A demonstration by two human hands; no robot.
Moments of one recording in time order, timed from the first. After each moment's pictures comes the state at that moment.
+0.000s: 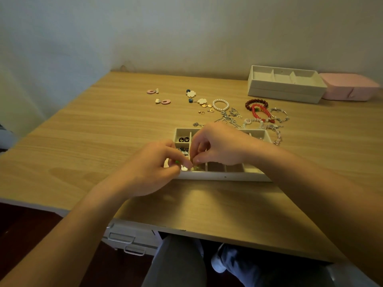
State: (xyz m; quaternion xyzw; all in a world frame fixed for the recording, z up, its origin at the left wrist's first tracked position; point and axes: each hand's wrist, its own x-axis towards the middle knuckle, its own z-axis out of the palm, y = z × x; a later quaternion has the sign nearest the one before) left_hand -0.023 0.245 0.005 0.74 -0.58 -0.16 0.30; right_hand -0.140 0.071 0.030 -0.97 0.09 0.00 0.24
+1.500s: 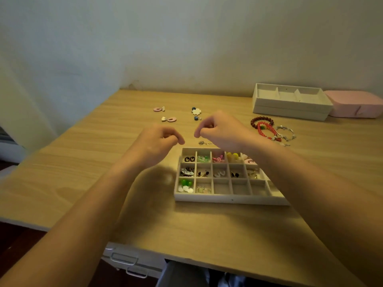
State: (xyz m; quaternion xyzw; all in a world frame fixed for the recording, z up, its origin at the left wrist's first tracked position) left_hand 0.035 0.188 0.028 0.81 -0.46 -0.10 0.35; right_hand -0.098 0.039 0.052 -0.91 0.20 -0.11 0.34
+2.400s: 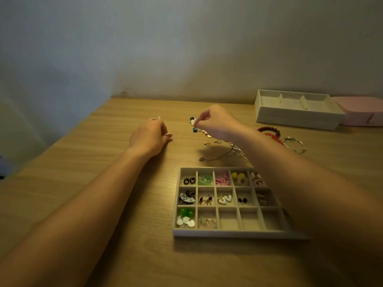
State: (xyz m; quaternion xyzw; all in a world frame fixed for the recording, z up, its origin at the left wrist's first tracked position) left_hand 0.143 0.102 -0.014 0.88 -0.42 0.07 0.20; right_hand -0.021 -0.030 0.040 -0.89 0.28 -0.15 0.33
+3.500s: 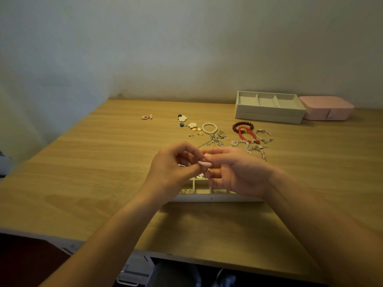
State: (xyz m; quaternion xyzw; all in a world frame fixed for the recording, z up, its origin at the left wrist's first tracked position) left_hand -0.065 0.188 0.018 0.63 -0.47 -0.18 0.59; right_hand -0.195 0.059 0.036 -0.54 0.18 -0.02 0.82
